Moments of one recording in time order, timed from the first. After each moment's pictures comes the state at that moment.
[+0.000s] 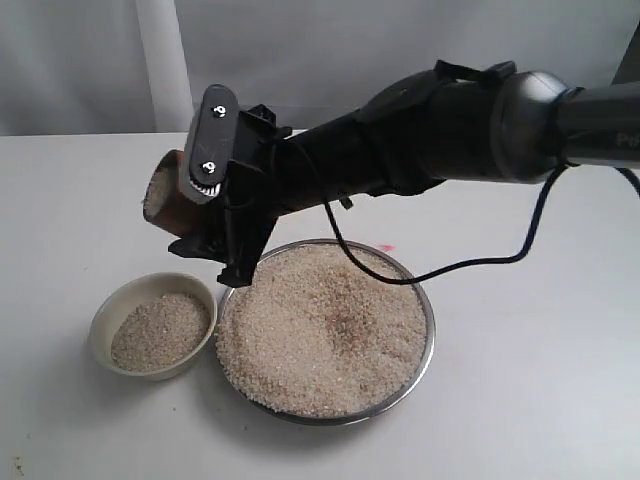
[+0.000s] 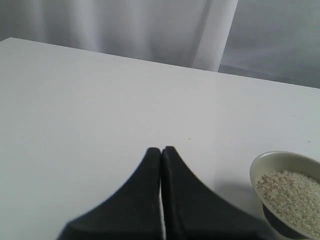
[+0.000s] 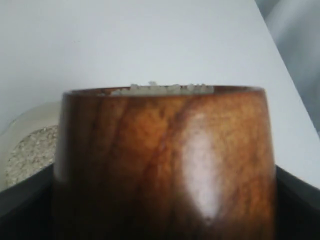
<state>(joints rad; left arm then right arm) 0.07 0.00 0.00 0.20 0.34 -0.34 0.67 1.96 -1.38 1.29 0.51 -2.04</state>
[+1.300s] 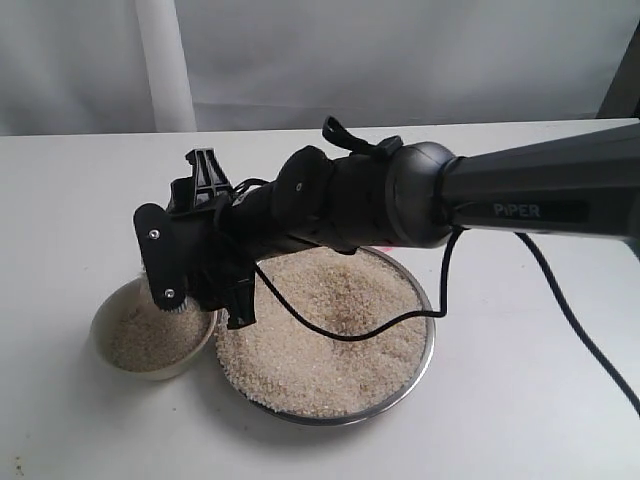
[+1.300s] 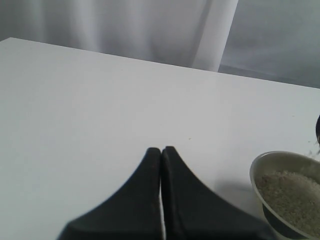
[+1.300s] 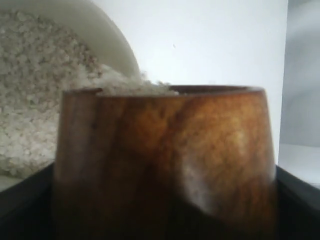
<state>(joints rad) 0.07 0.00 0.00 0.20 0.34 -0.34 0.82 2.09 -1.42 0.82 0.19 -2.04</state>
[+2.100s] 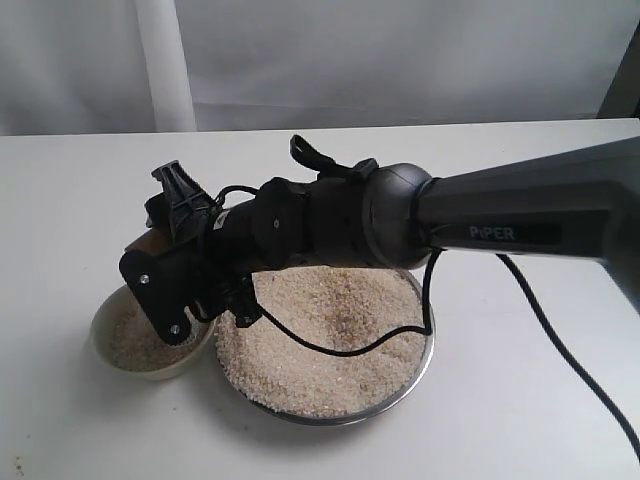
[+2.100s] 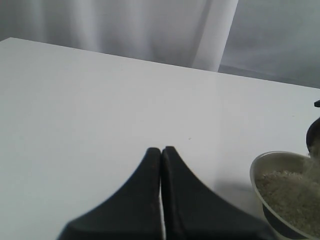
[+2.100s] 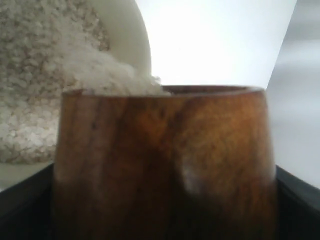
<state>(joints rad) 0.07 0.00 0.00 0.20 0.34 -0.34 0.86 2.10 -1.42 0.56 0.09 -2.06</state>
